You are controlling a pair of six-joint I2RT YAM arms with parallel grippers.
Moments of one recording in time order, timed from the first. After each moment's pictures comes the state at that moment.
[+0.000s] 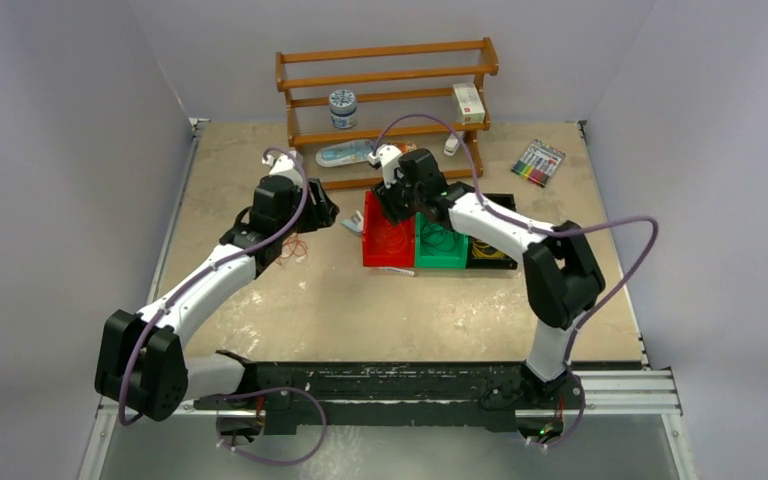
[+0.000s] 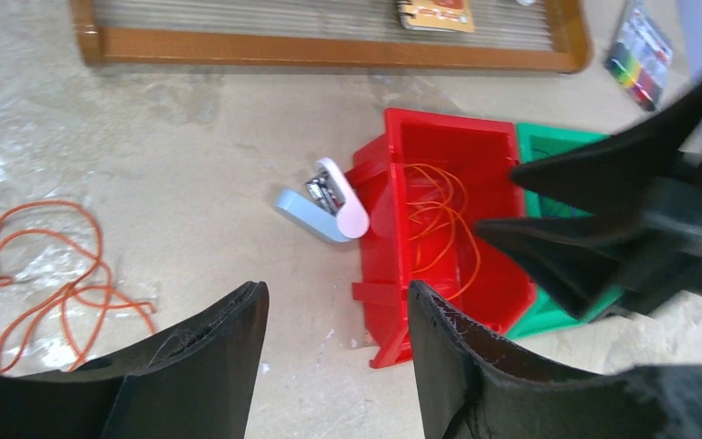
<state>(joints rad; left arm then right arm) -0.38 1.26 0.85 -0.07 0.02 -0.52 0.63 1.86 1.37 -0.24 -0.07 -0.11</state>
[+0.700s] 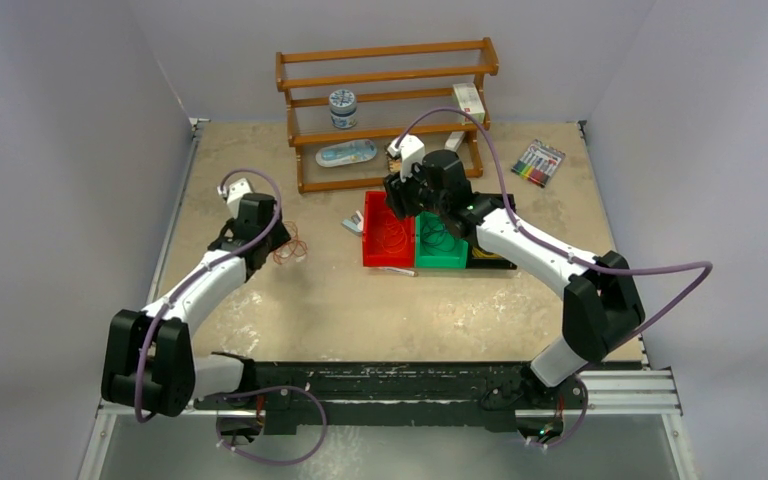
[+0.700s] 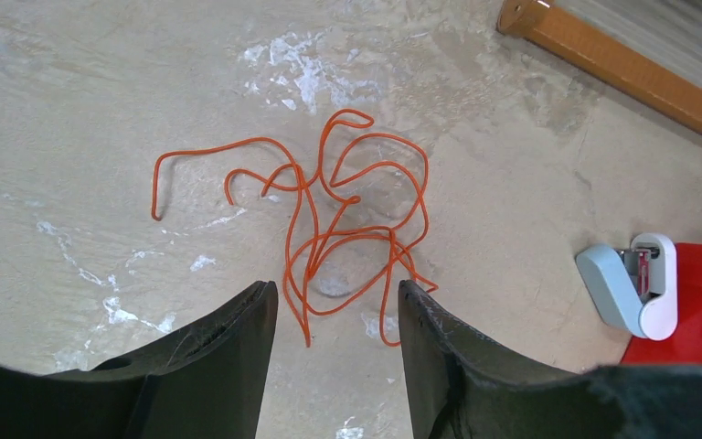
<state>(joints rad) -0.21 1.26 0.72 -0.23 -0.36 -0.64 0.63 1.58 1.21 -0.09 -0.07 -0.04</state>
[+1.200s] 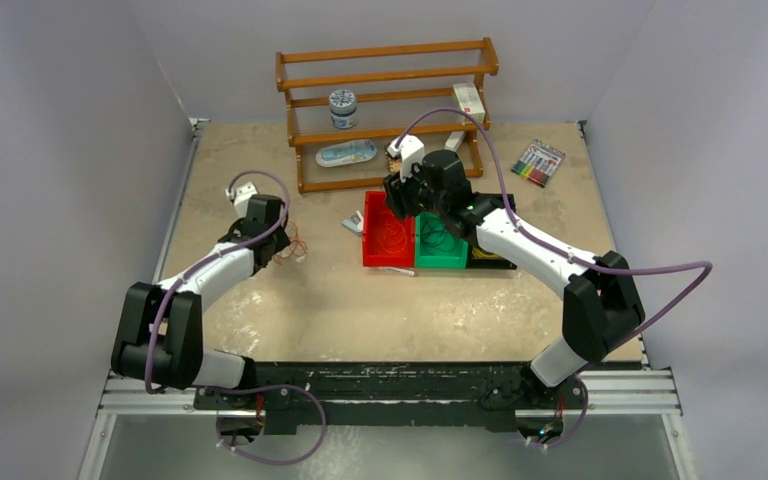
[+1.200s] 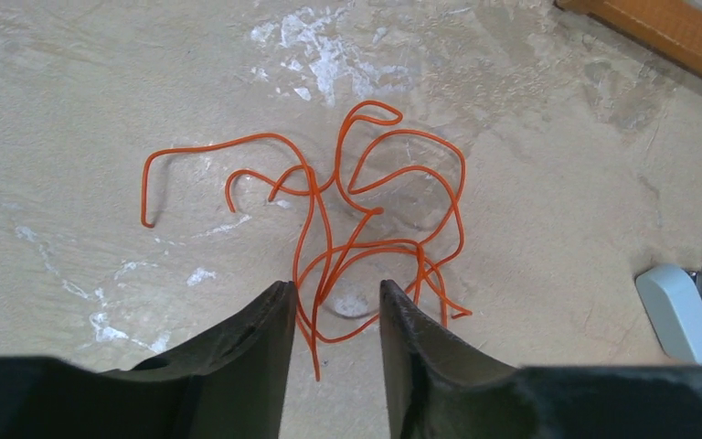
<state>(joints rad) -0.21 1.39 0.72 -0.18 -0.38 -0.63 0.63 1.58 1.21 -0.09 -0.08 -0.04</state>
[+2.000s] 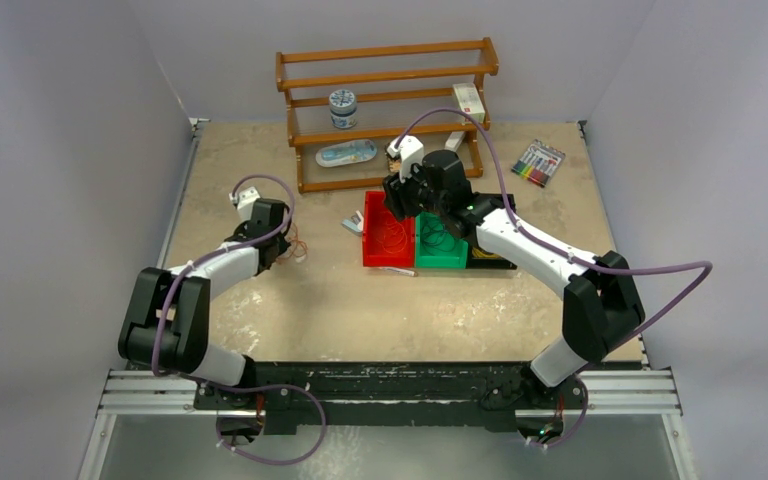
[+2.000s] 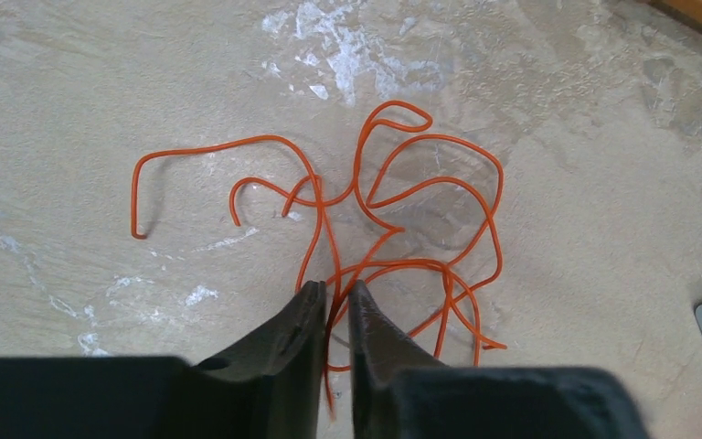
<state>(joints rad) -0.20 1.47 0.69 -0.09 -0.42 -0.62 0.63 1.58 1.21 -0.09 -0.10 -0.04</state>
